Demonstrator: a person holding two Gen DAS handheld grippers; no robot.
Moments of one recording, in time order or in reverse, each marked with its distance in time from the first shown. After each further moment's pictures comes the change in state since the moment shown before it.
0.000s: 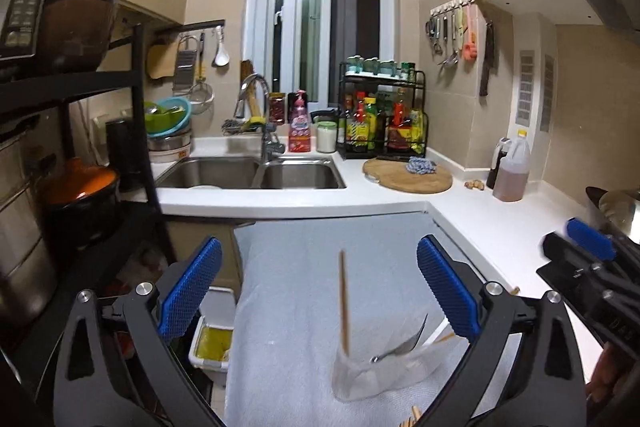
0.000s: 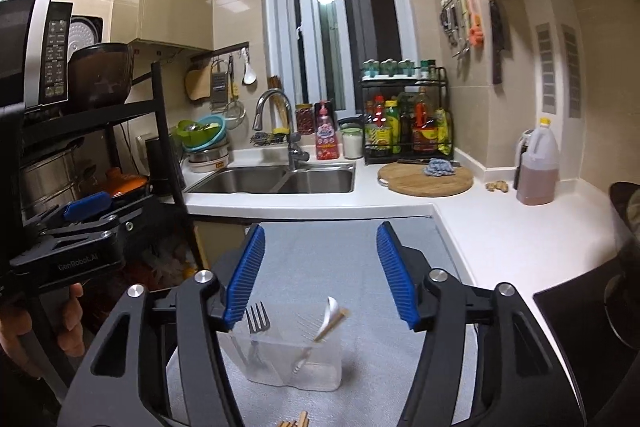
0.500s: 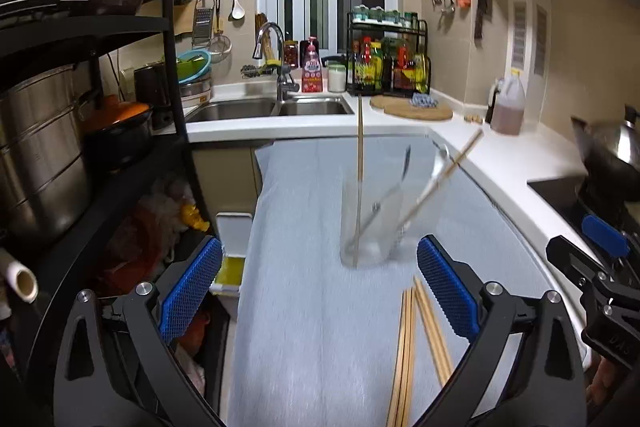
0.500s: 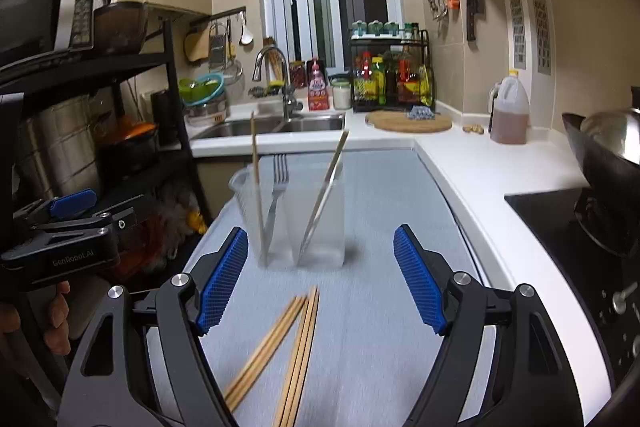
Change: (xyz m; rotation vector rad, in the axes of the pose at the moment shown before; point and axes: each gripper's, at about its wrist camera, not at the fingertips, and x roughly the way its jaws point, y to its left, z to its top) left arm -0.096 -0.008 -0.112 0.027 0.167 0.044; right arm -0.103 0.024 -0.105 0.000 0.146 -0.039
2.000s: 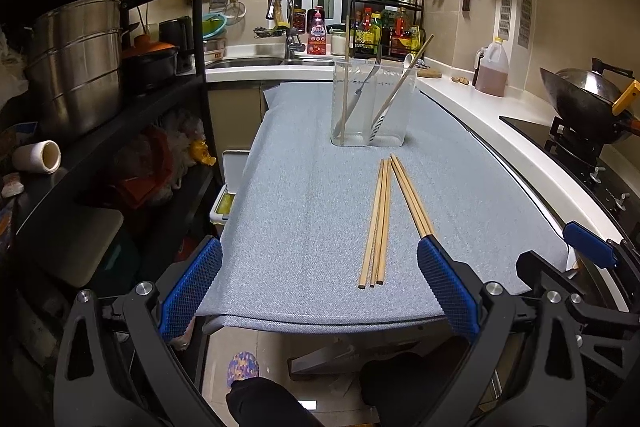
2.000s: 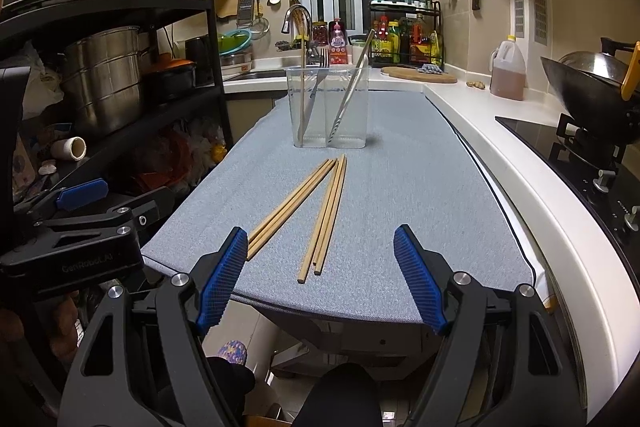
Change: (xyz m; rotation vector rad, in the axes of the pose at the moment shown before) left arm -0.091 -0.005 -0.145 -0.058 0.056 -0.003; right arm -0.102 0.025 -0.142 -0.058 0.096 0.033
